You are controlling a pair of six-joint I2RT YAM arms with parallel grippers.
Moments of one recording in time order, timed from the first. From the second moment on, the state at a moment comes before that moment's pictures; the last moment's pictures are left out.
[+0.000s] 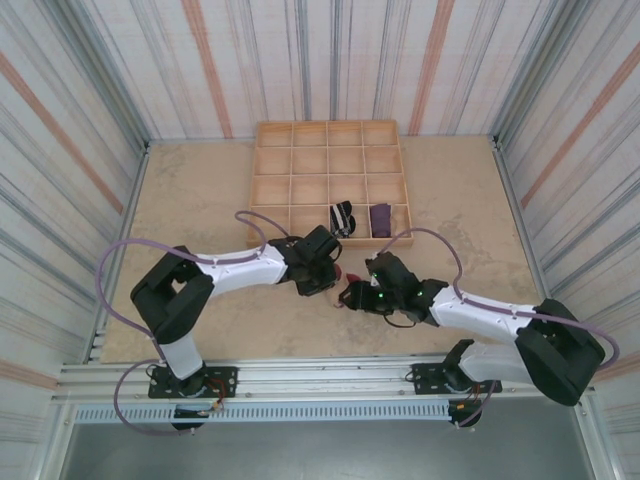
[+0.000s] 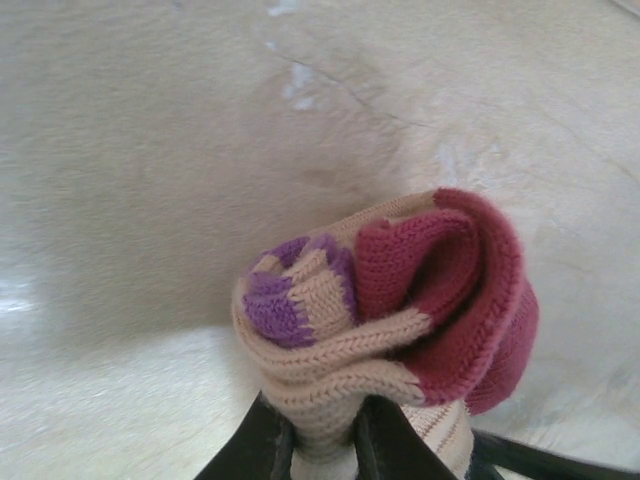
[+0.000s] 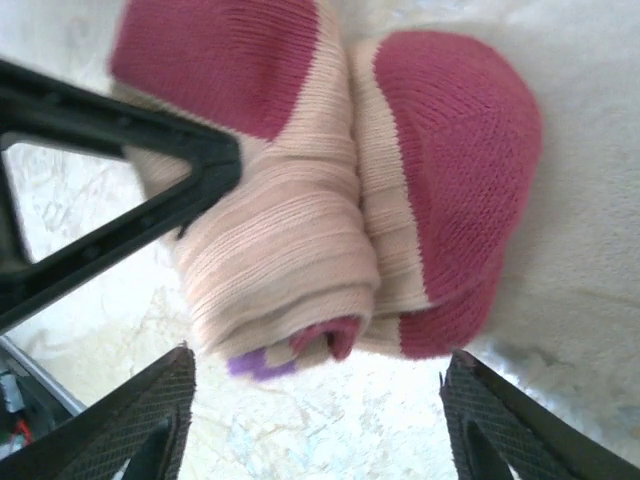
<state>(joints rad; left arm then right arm) -0.89 1.74 1.07 -0.46 0.10 -1.15 0.83 1.19 0.49 -0.17 -0.16 0.87</state>
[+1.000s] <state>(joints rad) -0.85 1.70 1.00 -0.45 0.16 -1.20 1.07 1.45 0.61 -0.05 0.22 0.63</state>
